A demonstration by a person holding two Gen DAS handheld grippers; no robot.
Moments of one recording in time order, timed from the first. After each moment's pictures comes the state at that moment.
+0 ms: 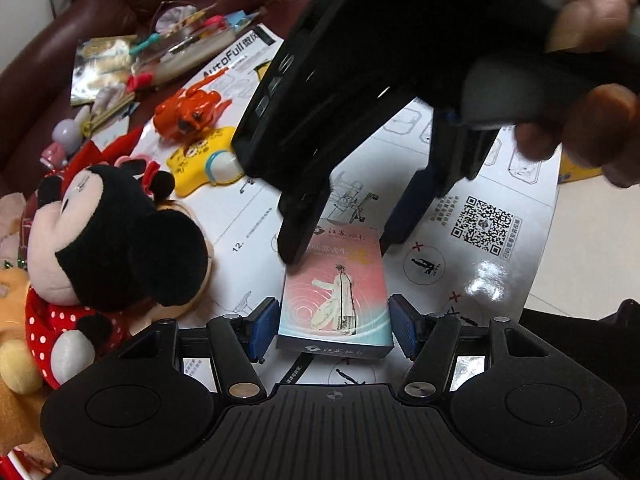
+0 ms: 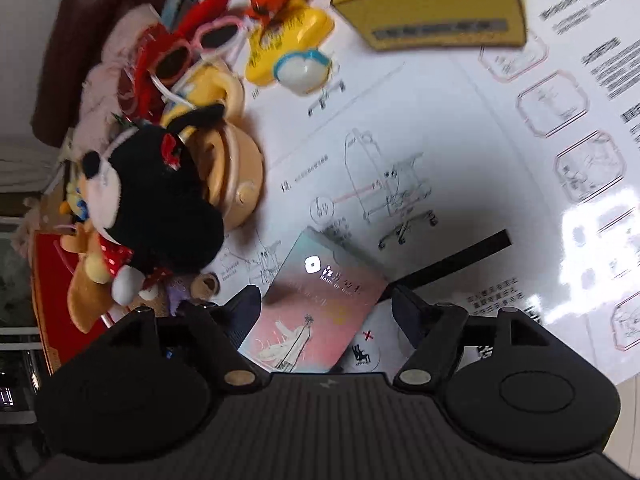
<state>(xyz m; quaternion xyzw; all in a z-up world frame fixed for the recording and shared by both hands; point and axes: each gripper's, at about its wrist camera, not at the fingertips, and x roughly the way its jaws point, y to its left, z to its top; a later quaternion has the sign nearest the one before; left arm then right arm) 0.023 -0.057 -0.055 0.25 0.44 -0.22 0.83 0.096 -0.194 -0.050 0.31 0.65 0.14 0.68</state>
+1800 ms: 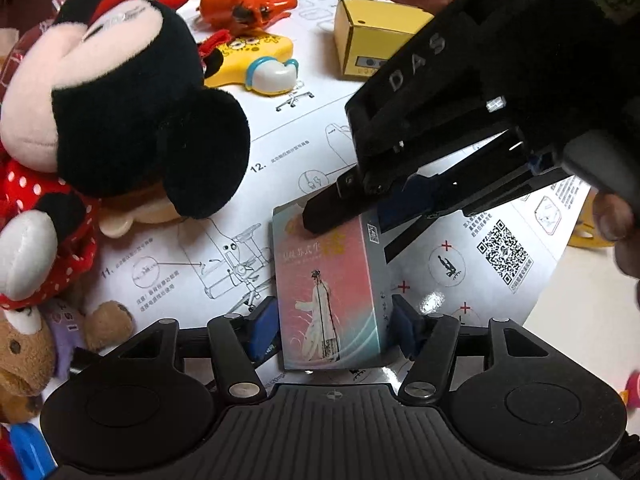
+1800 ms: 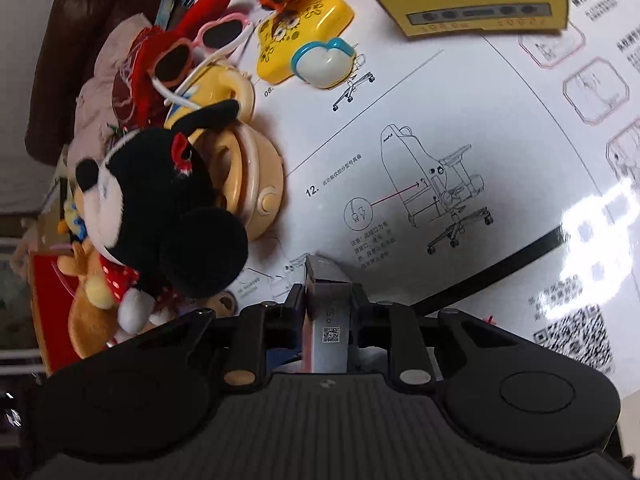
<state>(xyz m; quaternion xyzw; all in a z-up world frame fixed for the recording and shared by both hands) 0.060 -0.009 -0.069 0.06 0.55 -0.19 0.81 0.101 -0.173 -0.045 0.35 0.63 0.12 0.69</state>
